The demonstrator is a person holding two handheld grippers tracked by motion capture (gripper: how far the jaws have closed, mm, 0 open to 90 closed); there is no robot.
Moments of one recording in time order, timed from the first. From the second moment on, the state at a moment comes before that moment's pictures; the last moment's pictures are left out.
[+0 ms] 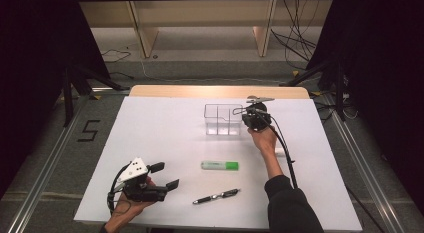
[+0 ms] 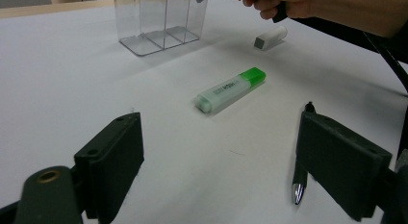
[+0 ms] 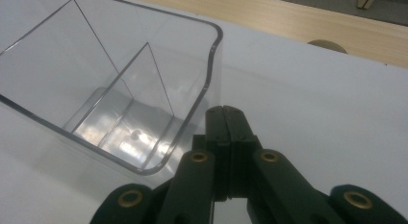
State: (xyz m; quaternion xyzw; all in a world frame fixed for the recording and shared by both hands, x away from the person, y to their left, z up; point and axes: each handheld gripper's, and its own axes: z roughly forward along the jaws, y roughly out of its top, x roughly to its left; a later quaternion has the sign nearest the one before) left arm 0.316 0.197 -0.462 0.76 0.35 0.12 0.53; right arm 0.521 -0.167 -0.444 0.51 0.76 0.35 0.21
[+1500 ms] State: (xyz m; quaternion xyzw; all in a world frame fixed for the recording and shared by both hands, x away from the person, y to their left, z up) left arm 0.317 0.196 -0.464 0.77 0.35 0.11 0.53; right arm 0.413 -0.207 -0.406 0.42 0.76 0.47 0.16
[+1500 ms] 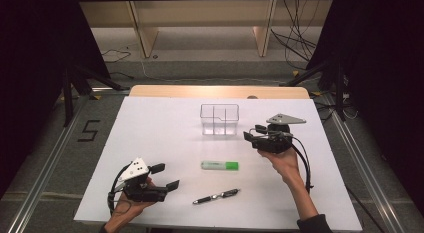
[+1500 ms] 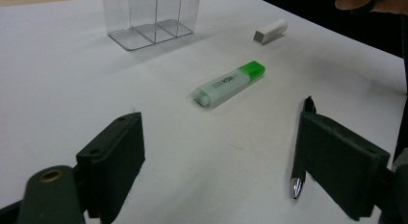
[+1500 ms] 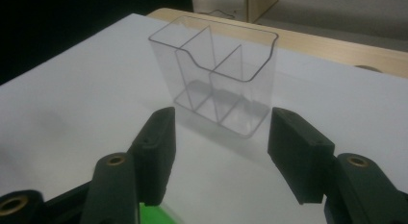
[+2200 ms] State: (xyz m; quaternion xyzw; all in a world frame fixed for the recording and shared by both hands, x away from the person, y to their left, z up) left arm 0.319 0.197 -0.463 0.77 0.35 0.11 0.52; right arm 0.362 -0.182 -0.402 0.33 0.80 0.48 0.11
